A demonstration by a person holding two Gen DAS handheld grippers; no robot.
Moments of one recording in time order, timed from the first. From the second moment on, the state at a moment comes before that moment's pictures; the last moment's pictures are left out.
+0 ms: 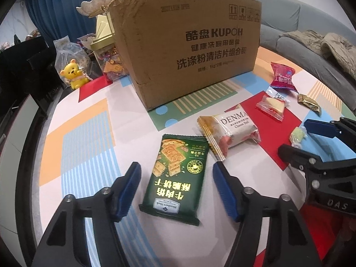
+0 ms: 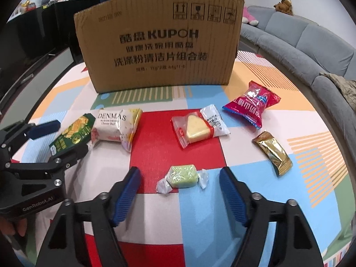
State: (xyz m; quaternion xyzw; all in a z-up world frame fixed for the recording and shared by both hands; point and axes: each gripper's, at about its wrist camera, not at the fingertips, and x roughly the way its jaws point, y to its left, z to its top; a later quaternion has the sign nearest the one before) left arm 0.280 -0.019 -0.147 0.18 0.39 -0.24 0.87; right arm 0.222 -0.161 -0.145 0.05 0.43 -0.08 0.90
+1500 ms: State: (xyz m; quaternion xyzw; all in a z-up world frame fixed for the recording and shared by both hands) left arm 0.257 0.002 -0.133 0.12 0.41 -0.18 0.88; right arm 0.212 -0.154 -0.122 0.05 0.40 -0.03 0.91
